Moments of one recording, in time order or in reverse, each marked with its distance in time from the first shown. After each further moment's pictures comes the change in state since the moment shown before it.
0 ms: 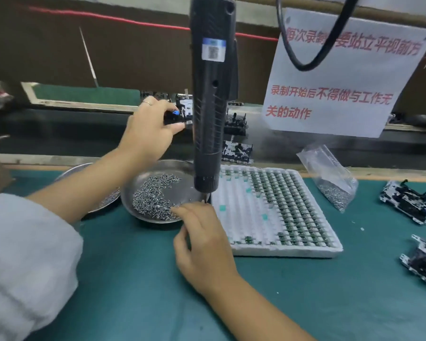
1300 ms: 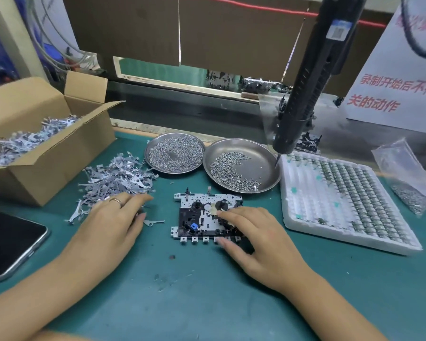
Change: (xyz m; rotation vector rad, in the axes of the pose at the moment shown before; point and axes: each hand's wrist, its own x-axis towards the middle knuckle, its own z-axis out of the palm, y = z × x) left_hand -0.221 -0.123 -0.098 0.376 -0.122 -0.013; right_hand -0.017 -0.034 -0.009 -0.092 -0.484 -0.182
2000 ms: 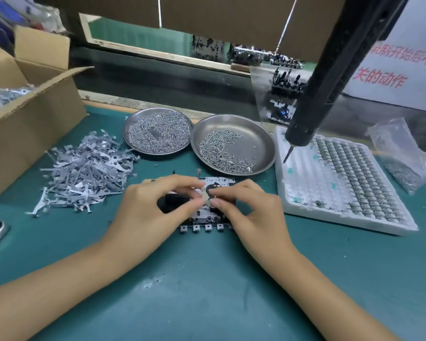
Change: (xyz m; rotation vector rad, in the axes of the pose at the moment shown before) left_hand 0.027 0.066 0.013 -0.816 -0.001 -0.075; right_hand 0.021 -0.010 0.008 0.468 0.246 0.340
